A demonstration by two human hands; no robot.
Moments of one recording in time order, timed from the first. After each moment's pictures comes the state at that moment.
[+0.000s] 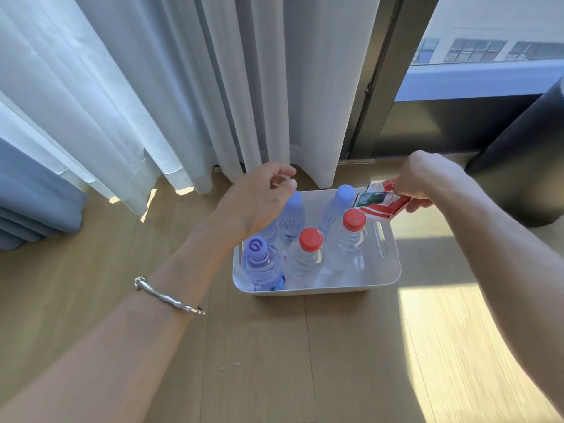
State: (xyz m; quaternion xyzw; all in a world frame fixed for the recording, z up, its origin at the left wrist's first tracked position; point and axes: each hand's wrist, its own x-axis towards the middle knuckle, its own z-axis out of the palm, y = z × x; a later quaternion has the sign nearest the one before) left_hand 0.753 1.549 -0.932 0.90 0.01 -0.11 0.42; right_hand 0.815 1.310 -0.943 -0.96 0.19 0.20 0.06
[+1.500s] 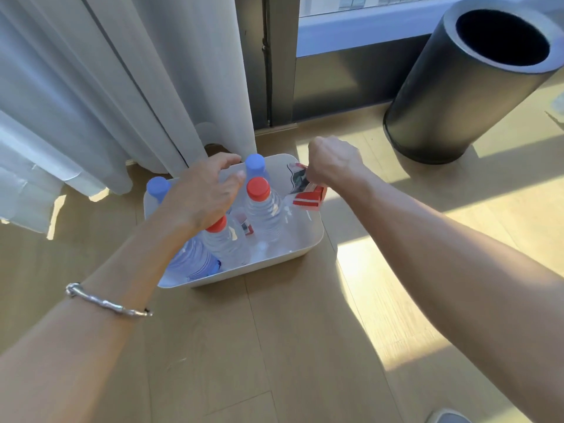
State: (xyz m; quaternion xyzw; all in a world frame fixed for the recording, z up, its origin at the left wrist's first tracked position) left_hand 0.751 1.478 -0.956 0.94 -0.04 -0.15 0.32; right_hand 0.787 1.282 -0.983 -0.98 0.08 0.15 0.07
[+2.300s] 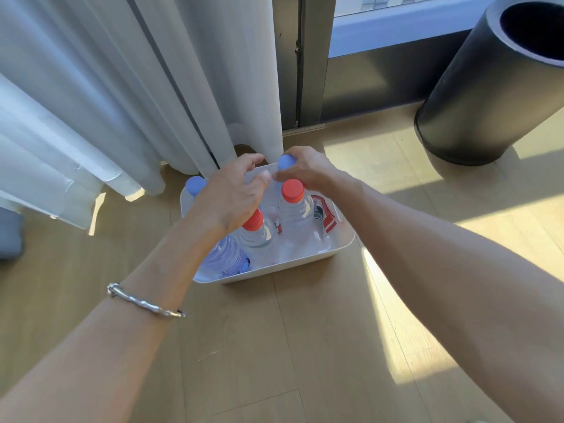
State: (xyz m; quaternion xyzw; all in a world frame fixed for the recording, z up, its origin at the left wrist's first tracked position) left_hand 0.750 1.494 -0.959 0.93 -0.03 -0.14 0.35; right_hand 0.807 1.342 -1.016 -0.91 0.07 0.18 0.38
